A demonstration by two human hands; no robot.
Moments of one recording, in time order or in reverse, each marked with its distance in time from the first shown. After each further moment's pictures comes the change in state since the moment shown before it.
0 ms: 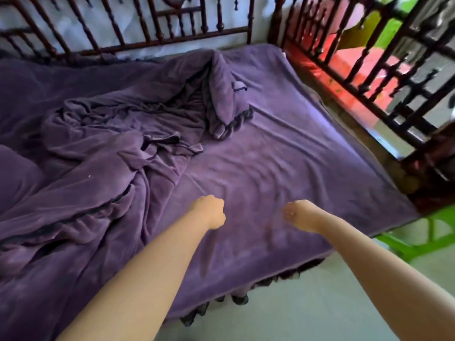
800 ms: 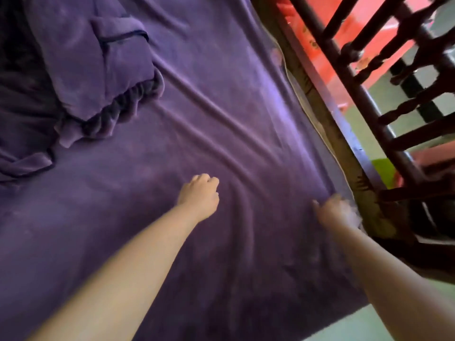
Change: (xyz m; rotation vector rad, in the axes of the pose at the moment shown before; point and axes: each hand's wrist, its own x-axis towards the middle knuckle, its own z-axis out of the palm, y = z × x) left_hand 0.352 0.228 -0.027 -0.148 0.101 0.085; right_hand 0.230 0.382 -0.016 0.228 0.117 0.875
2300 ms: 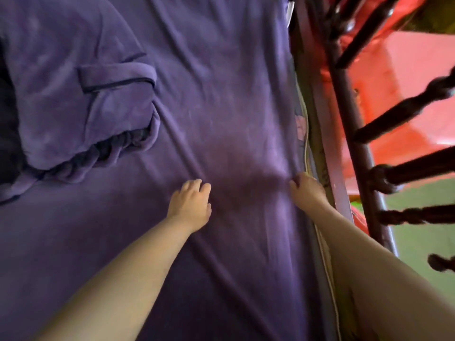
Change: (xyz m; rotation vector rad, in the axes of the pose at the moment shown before) left_hand 0.172 0.040 -0.071 -0.070 0.055 -0.332; right_hand 0.209 -0.201 -0.109 0.075 -0.025 -0.723
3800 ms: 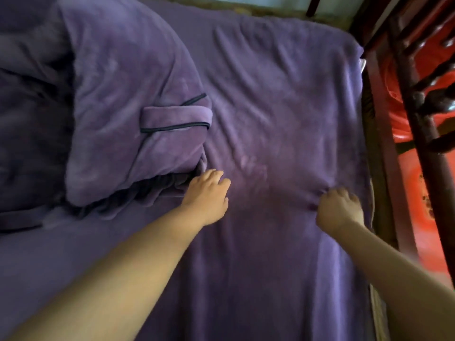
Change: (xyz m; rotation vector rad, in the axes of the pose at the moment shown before) left_hand 0.106 -0.077 -0.060 -0.023 0.148 0.021; right_hand 0.099 -0.100 -0.014 -0.832 -0.065 -0.249
